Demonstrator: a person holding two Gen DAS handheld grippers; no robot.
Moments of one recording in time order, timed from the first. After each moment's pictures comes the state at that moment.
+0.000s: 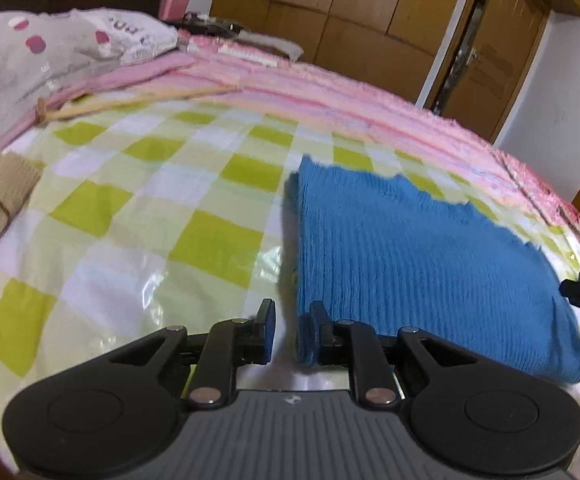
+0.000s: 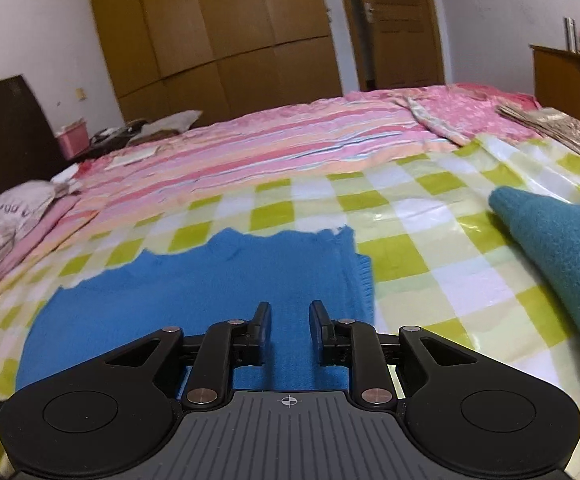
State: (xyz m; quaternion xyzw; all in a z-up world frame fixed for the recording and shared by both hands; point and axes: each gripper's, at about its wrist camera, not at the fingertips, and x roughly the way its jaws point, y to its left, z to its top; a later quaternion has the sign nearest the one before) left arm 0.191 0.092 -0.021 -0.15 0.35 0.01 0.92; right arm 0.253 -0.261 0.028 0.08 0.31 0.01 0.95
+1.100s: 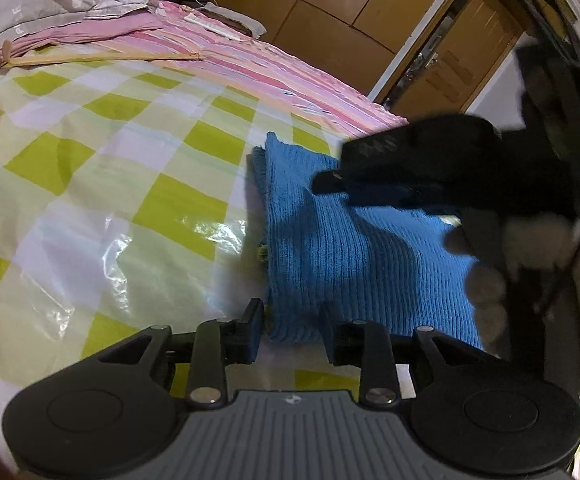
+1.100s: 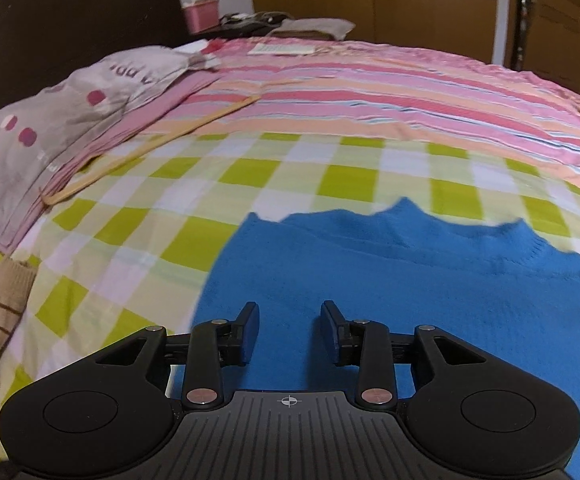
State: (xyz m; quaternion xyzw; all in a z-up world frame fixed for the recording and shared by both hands) left arm 0.187 0.113 -0.030 -0.23 0.36 -0.09 0.90; right arm 0.324 -0.033 0.023 -0.04 0.42 0.17 0.89
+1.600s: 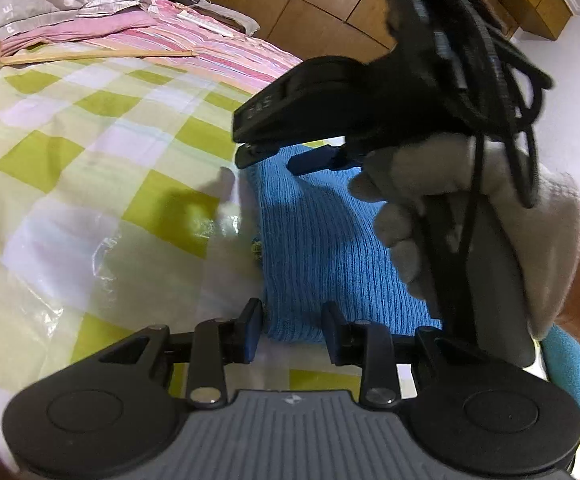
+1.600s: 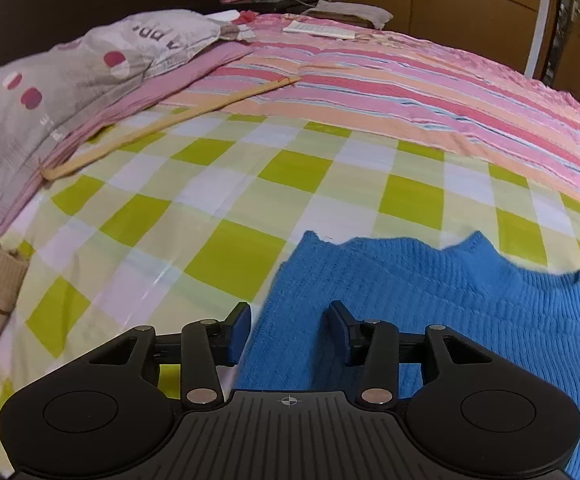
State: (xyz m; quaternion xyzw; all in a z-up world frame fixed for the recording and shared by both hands) left arm 0.190 0.111 -0.033 -0.23 0.36 -0.10 0.90; right arm 0.357 0.028 0.005 -0.10 0.43 0.19 0.88
